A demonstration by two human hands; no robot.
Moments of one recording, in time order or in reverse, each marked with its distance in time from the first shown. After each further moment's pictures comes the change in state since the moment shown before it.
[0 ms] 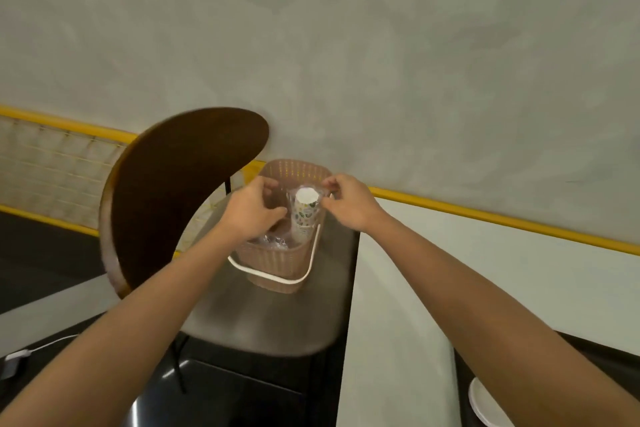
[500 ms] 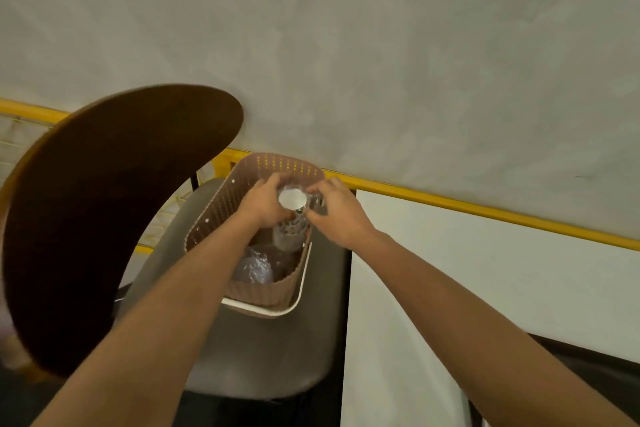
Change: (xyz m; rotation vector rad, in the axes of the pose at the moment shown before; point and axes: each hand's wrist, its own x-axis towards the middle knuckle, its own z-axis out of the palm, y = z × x) left_hand 0.126 -0.030 0.085 0.044 -0.245 0.043; right_hand 0.064 0.046 0.038 -0.203 0.007 -0.039
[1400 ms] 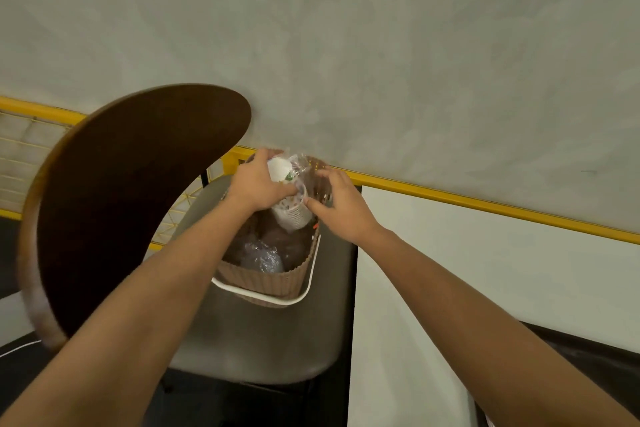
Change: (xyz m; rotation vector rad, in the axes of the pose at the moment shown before) left_hand -0.030 0.015 -0.042 -0.050 0.174 -0.087; right_hand -0.011 -0.012 -0.001 0.163 0.031 0.004
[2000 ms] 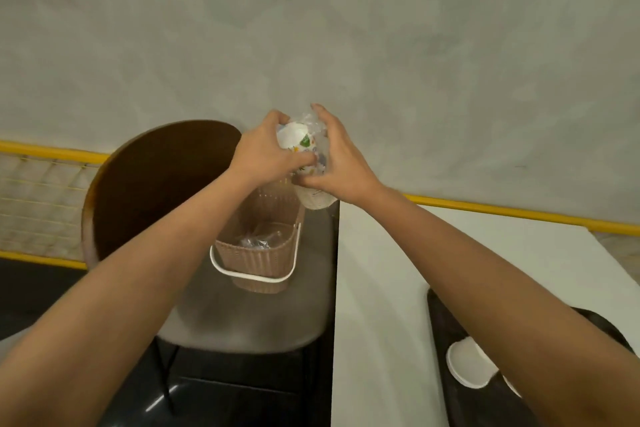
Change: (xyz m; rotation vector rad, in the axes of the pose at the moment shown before) left_hand -0.114 0.112 -0.078 -0.086 0.135 0.280; right_hand -0.077 -0.078 -0.097 0.101 0.196 -0.281
